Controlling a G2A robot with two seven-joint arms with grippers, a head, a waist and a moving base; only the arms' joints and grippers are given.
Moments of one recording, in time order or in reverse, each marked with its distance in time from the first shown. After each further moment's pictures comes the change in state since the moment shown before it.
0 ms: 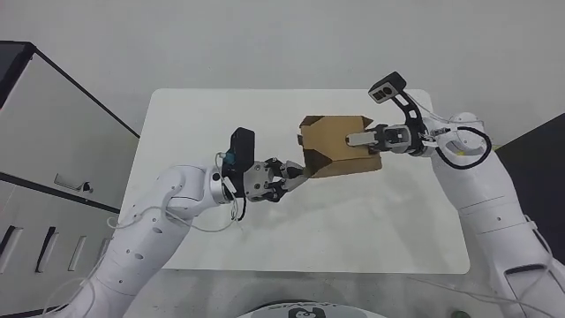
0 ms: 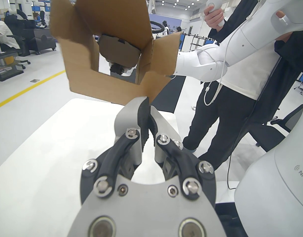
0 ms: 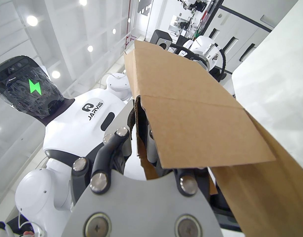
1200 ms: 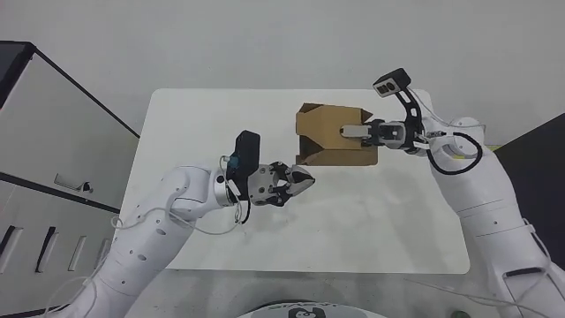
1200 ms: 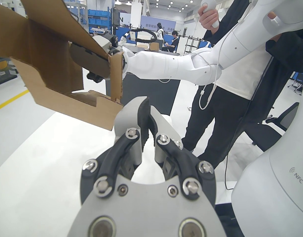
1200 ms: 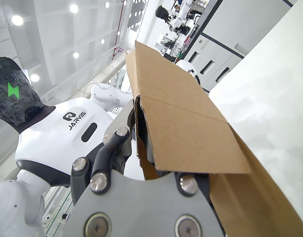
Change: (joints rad) left arm -0.007 -0.005 0.027 -0.014 0.006 -0.004 0.014; right arm -0.028 -0.011 0.031 -0.027 -0.094 -0.119 -0.119
